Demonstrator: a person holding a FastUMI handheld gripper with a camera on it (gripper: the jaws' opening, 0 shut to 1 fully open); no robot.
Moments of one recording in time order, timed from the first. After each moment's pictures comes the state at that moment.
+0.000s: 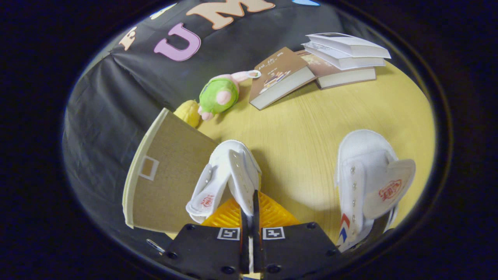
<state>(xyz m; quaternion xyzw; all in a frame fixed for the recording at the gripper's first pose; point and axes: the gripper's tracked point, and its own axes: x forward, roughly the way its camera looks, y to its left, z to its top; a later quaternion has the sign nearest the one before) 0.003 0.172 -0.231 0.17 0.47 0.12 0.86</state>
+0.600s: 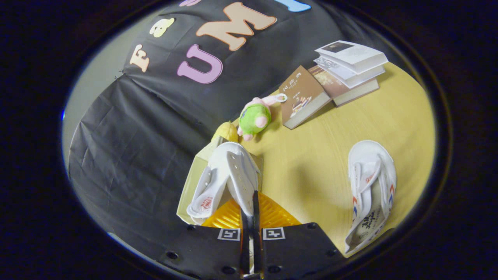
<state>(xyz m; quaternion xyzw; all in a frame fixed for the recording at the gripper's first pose) -0.014 0.202 -0.120 0.25 0.42 0.18 0.85</state>
